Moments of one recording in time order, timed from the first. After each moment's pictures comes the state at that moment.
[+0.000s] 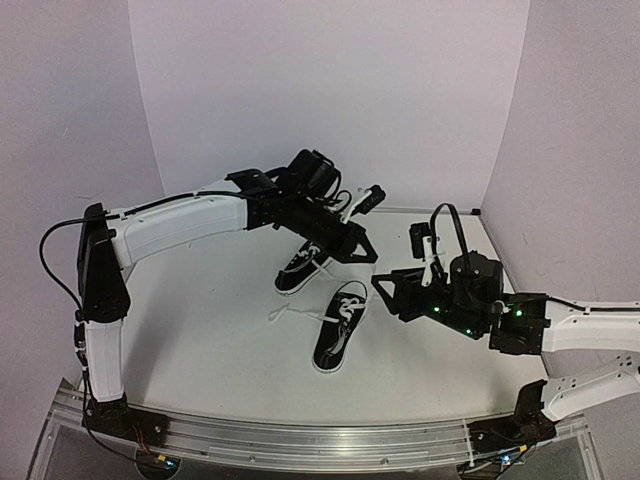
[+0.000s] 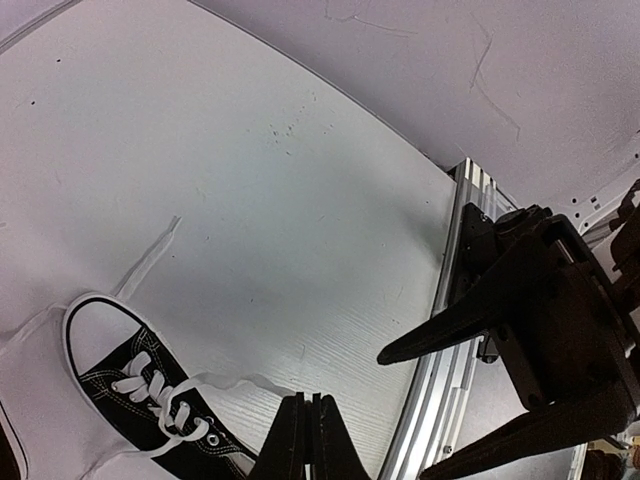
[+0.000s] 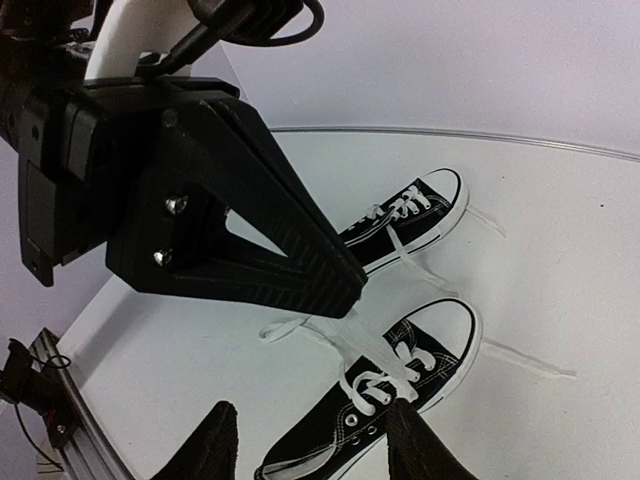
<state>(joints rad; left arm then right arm) -0.97 1.99 1.92 -0.61 0.48 -0.19 1.05 1.09 0.67 0.11 0.34 0.43</state>
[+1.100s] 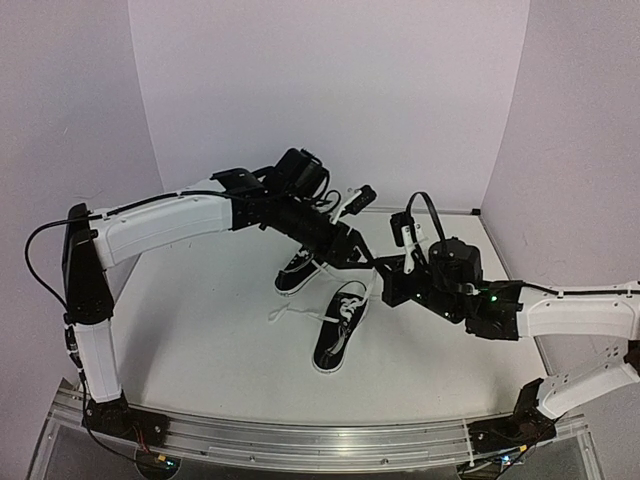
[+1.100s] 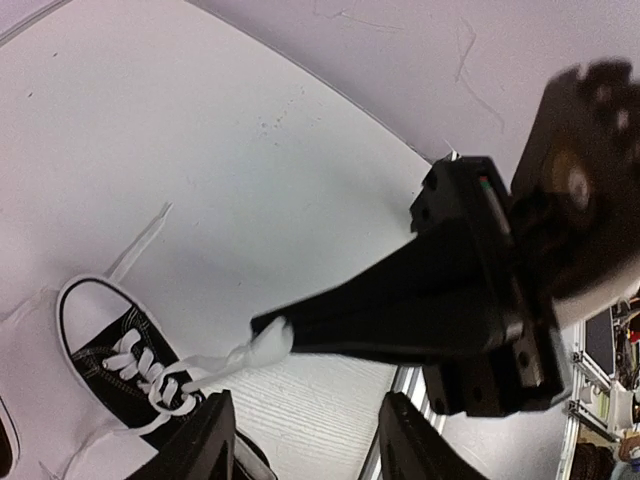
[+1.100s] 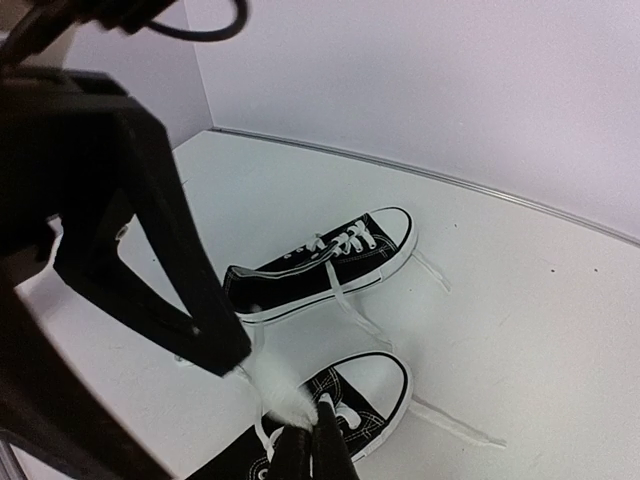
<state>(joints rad) -0.96 1.91 1.84 -0.62 0.50 -0.20 0.97 1.26 0.74 0.21 0.36 0.22</state>
